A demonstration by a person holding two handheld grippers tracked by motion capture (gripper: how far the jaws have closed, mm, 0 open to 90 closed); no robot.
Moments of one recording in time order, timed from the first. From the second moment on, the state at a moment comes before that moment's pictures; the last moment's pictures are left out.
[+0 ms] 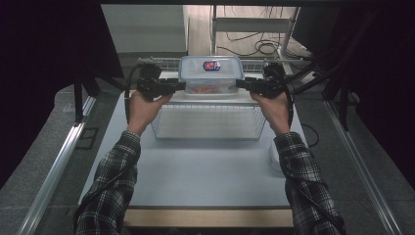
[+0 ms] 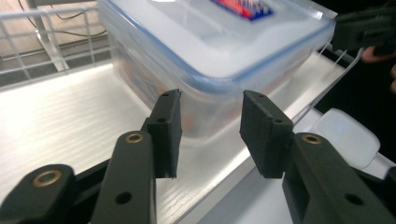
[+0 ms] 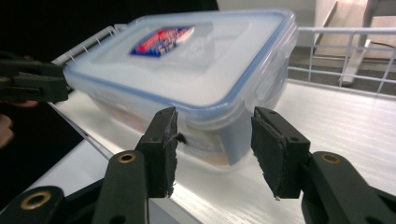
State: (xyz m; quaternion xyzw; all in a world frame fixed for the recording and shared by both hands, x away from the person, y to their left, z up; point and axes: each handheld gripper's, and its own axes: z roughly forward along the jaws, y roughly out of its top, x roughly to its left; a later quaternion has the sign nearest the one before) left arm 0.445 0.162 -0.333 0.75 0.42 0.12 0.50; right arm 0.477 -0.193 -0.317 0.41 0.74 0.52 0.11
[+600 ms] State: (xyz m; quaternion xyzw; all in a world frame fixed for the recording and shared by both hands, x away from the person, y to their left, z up) left arm 0.428 0.168 -0.341 0.74 0.39 0.14 0.53; right arm 0.462 -0.196 -0.320 0.38 0.75 0.52 0.14
